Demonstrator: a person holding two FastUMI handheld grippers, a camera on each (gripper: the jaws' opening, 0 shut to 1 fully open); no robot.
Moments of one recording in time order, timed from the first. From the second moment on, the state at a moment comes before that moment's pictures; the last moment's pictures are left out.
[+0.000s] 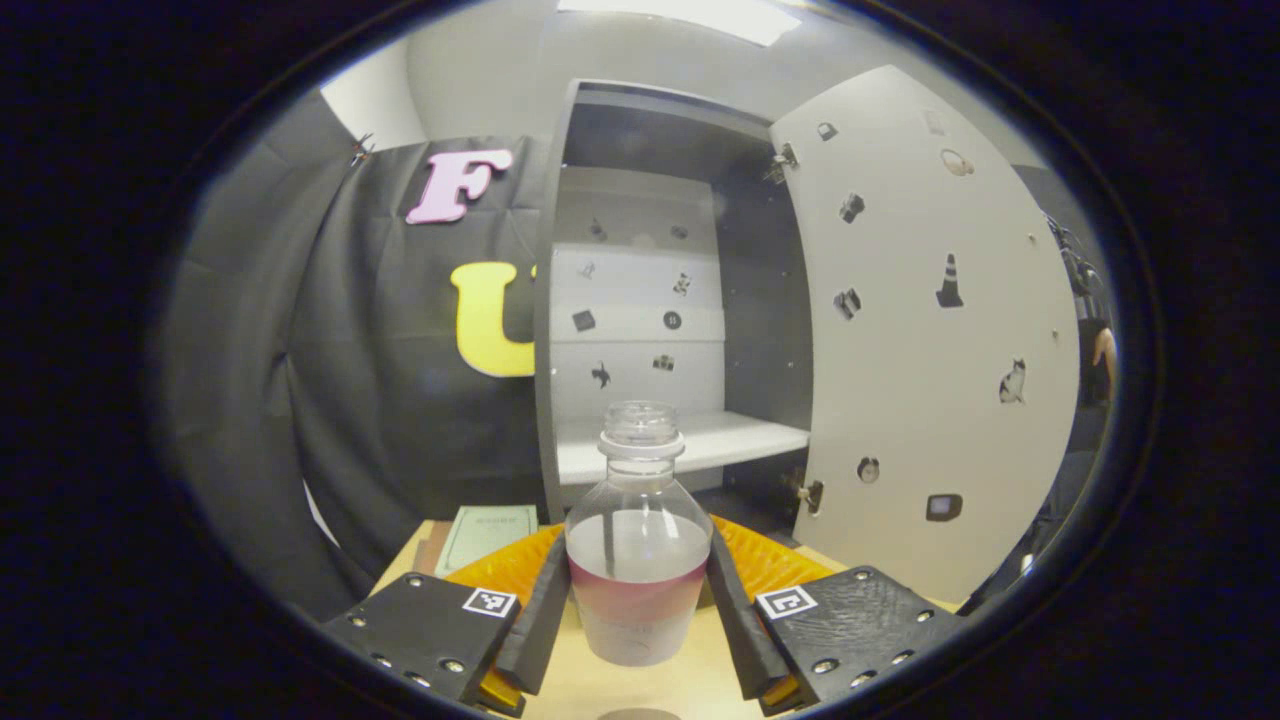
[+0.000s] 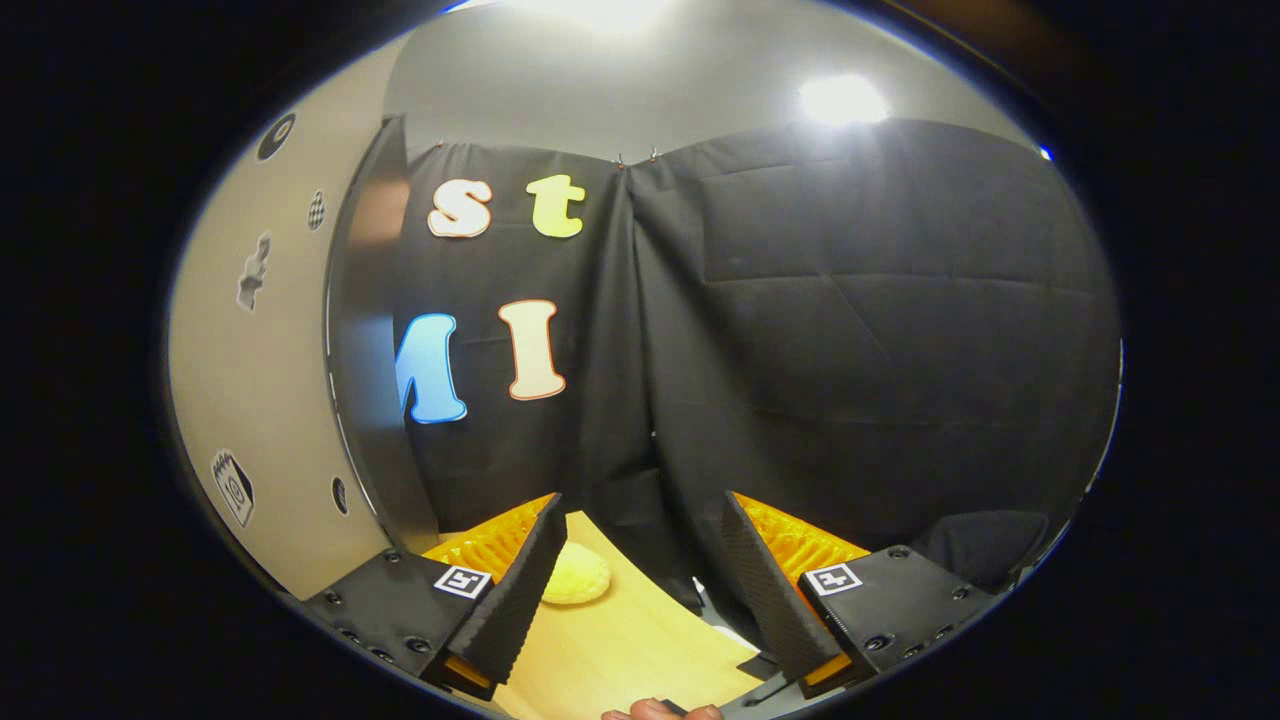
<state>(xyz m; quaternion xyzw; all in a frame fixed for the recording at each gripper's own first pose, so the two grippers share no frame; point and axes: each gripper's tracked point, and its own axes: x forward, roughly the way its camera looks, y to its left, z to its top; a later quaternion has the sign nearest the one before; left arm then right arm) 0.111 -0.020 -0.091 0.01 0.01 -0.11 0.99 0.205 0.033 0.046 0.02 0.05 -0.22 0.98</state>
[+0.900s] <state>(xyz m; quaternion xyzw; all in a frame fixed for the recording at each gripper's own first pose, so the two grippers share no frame) 0.069 -0.015 -0.266 0.00 0.05 -0.07 1.00 0.220 0.055 0.083 0.04 0.00 -0.15 0.99</state>
